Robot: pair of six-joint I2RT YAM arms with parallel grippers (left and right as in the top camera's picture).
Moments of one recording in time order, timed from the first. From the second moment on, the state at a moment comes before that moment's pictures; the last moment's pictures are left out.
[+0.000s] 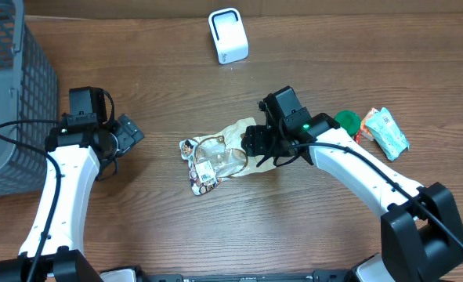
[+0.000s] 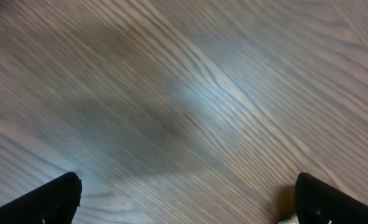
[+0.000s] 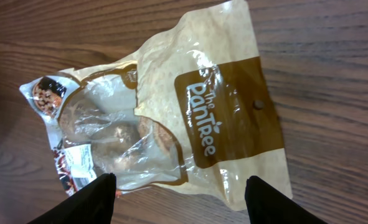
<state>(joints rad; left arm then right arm) 0.12 1.45 1.05 -0.83 -0.07 -0.63 0.50 1.69 1.13 -0.59 -0.25 0.50</state>
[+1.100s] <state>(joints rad) -0.23 1.66 1.05 -0.85 0.17 -0.39 0.50 1.78 1.13 -0.55 -0.20 0.34</state>
